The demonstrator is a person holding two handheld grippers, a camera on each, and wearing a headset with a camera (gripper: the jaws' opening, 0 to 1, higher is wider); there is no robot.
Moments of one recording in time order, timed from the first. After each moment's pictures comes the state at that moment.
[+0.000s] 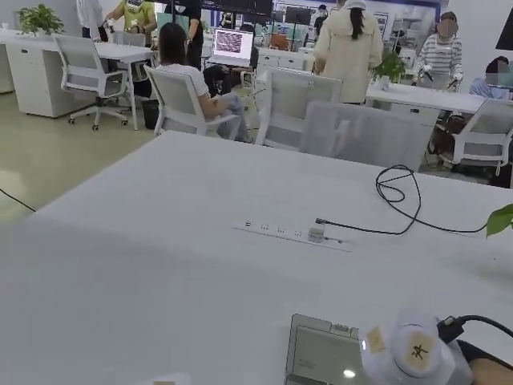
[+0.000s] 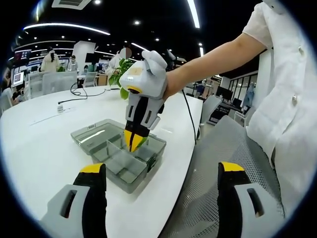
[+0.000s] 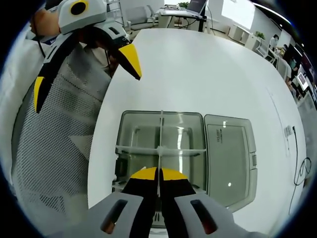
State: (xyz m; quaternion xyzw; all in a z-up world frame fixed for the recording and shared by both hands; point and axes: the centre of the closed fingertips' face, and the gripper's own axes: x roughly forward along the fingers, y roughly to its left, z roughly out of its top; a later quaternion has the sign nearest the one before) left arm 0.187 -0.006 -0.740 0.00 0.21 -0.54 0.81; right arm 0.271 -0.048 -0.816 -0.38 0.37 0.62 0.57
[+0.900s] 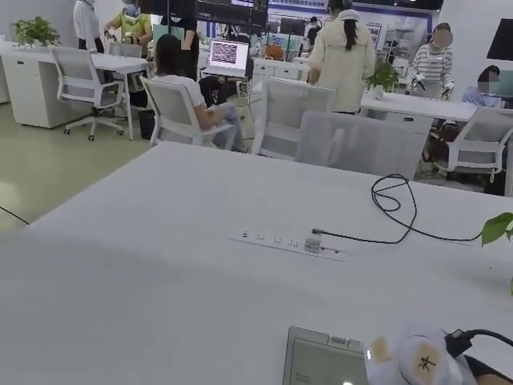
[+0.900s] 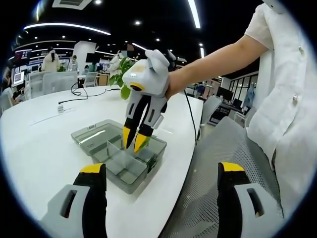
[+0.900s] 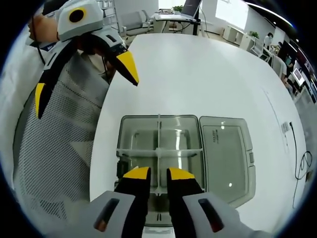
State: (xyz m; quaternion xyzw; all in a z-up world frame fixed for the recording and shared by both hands) left arm 0.187 -0.007 -0.739 0.00 0.21 -0.54 0.81; right arm 0.272 -0.049 -0.806 -0.35 0.37 0.62 0.60
